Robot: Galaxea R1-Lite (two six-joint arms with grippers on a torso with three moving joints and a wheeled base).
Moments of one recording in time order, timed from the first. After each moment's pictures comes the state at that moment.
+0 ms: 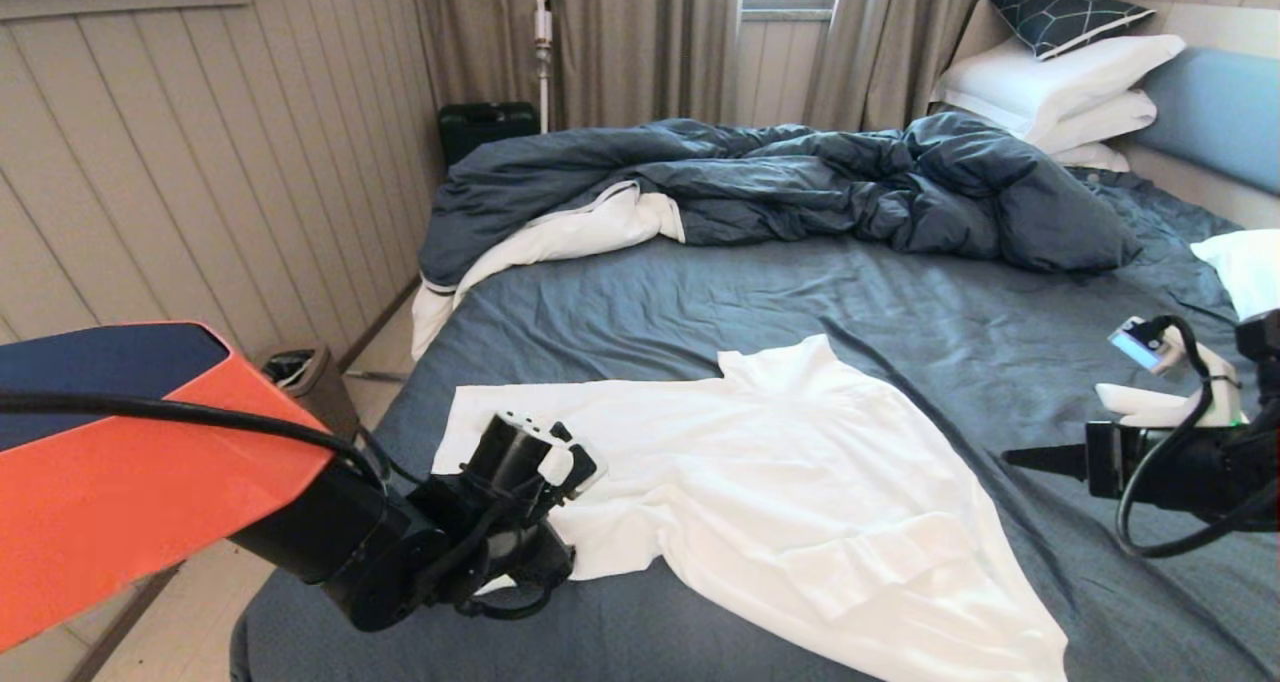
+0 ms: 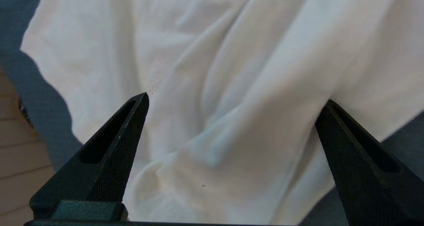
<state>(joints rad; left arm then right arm) -0.68 2.08 -0.85 -0.45 0.31 0.38 -0.25 1.52 -0.78 -0.02 0.63 -0.03</state>
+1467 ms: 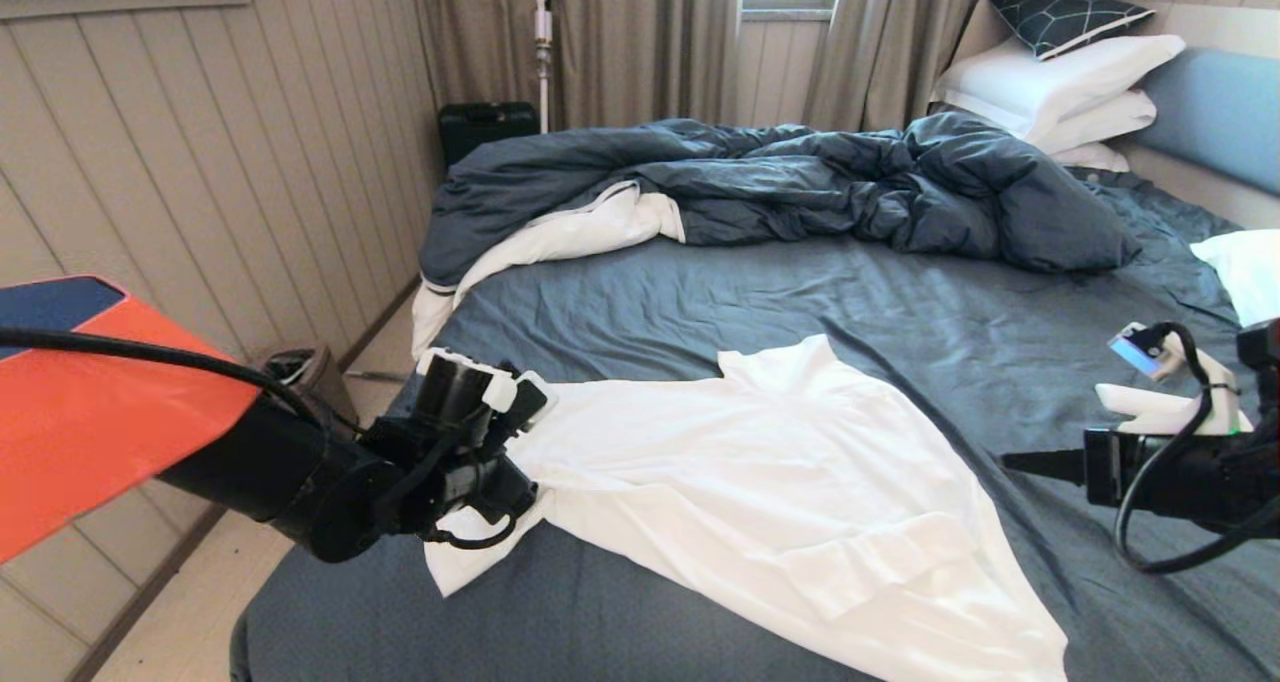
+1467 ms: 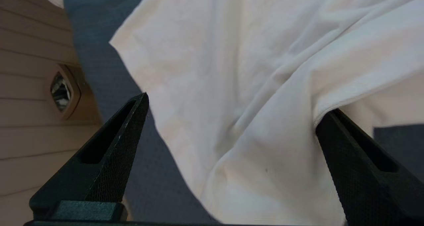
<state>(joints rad) -0.55 2.02 -0.91 -0.44 0.31 0.42 -0.24 1.51 -0.74 -0.08 0.64 -0.04</state>
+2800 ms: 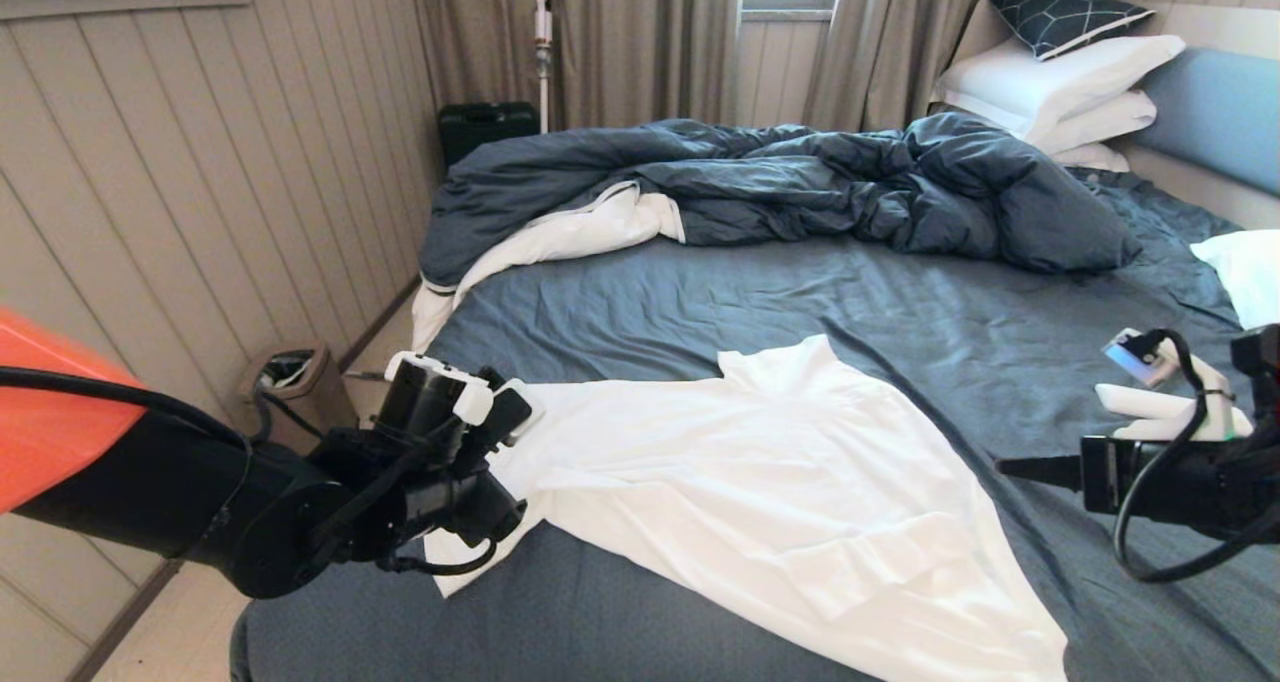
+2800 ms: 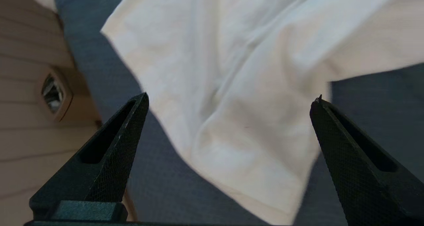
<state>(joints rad) -0.58 1.90 -0.81 -0.40 0.28 0.41 -0.24 1.52 -0.73 -0.08 0.64 -0.05</state>
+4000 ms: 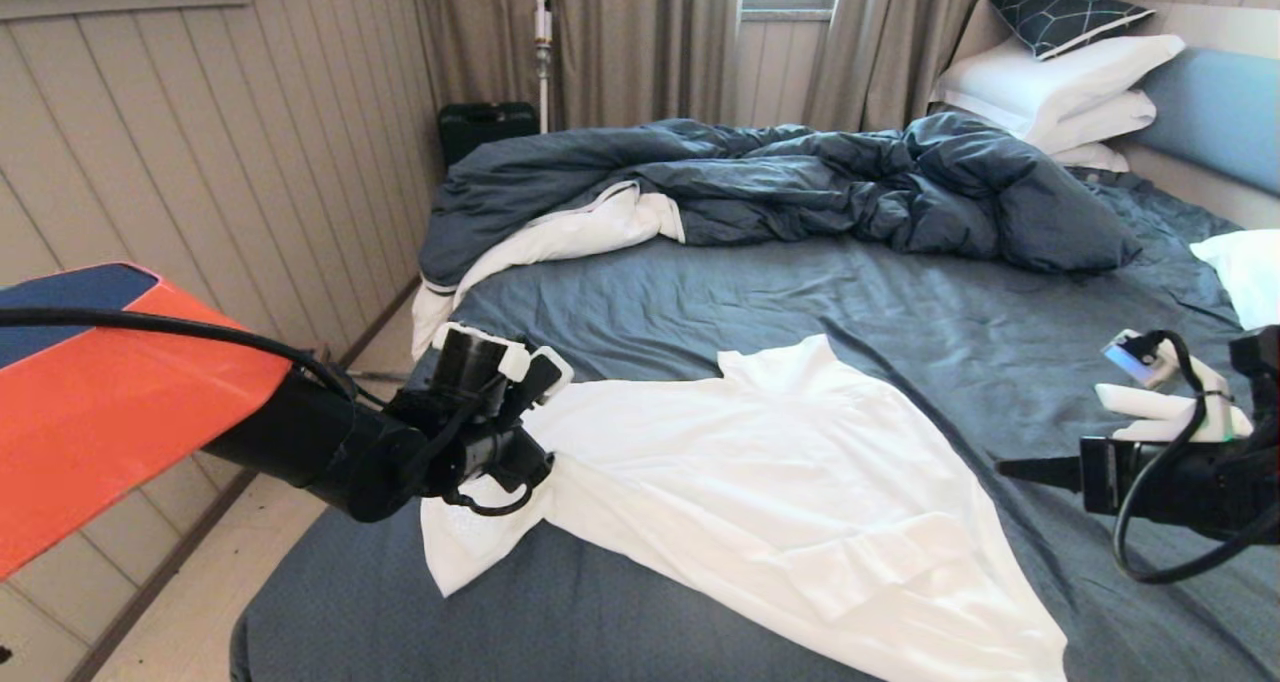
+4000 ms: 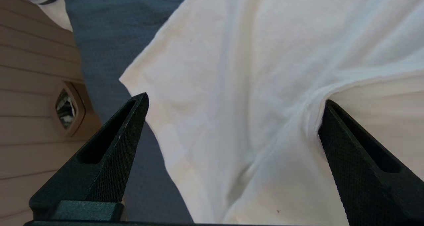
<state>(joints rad) -0.53 2.08 -1.06 -0.41 0.28 0.45 -0.24 1.52 -0.73 -0.08 0.64 -0.05</state>
